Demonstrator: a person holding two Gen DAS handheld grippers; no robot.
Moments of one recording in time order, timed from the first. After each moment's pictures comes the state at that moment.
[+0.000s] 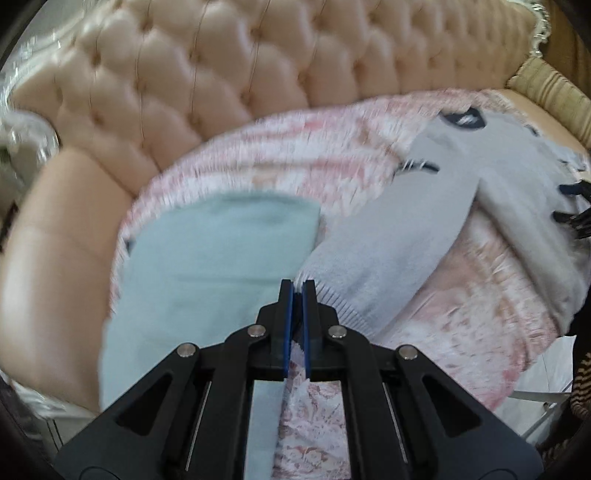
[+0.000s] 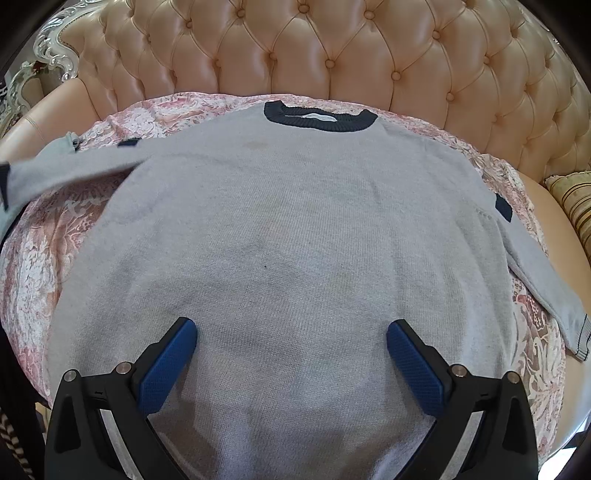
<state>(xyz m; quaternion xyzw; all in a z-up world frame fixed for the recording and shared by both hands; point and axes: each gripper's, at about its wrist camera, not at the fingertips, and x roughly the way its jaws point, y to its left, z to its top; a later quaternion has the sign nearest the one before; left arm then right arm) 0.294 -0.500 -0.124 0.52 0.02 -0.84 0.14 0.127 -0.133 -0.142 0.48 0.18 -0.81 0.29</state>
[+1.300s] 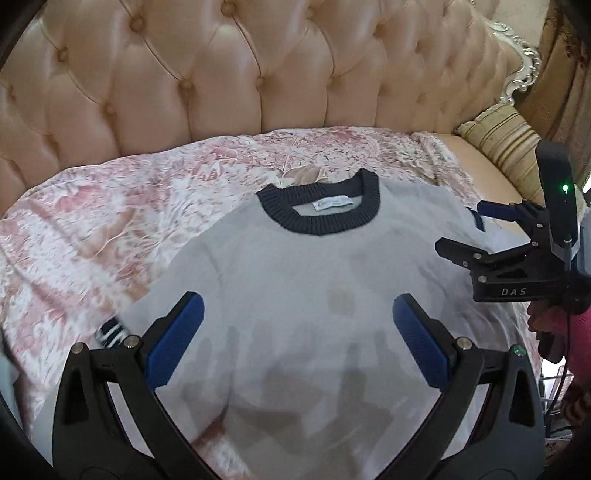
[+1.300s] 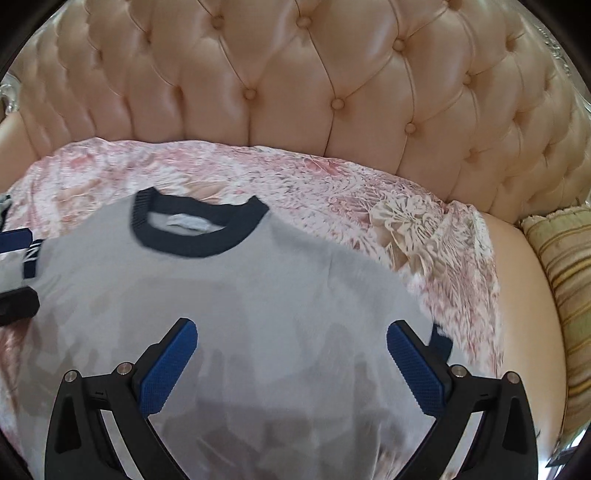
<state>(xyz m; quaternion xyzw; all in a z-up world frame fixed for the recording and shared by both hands) 0.023 -0.292 -0.162 0.48 0.13 -0.86 0.03 -0.052 -0.143 -0.112 0.47 0.21 -0.83 0.23</state>
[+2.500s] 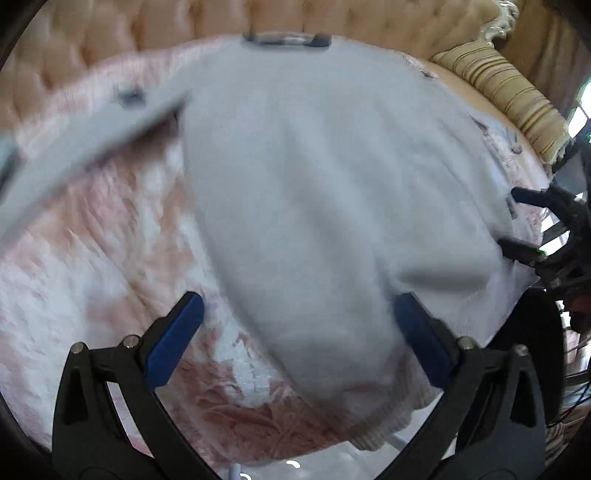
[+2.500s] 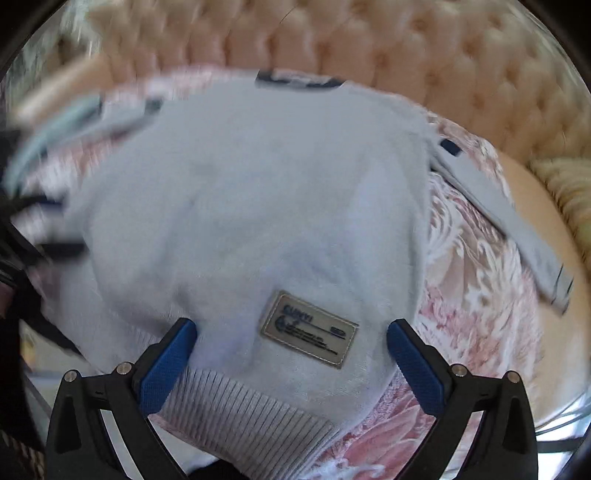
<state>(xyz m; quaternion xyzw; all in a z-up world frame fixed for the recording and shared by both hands) 0.219 -0.202 -0.224 0.51 0.16 -0.84 0.02 0.178 -0.022 -0.142 0.47 0.19 -0.80 0.31</state>
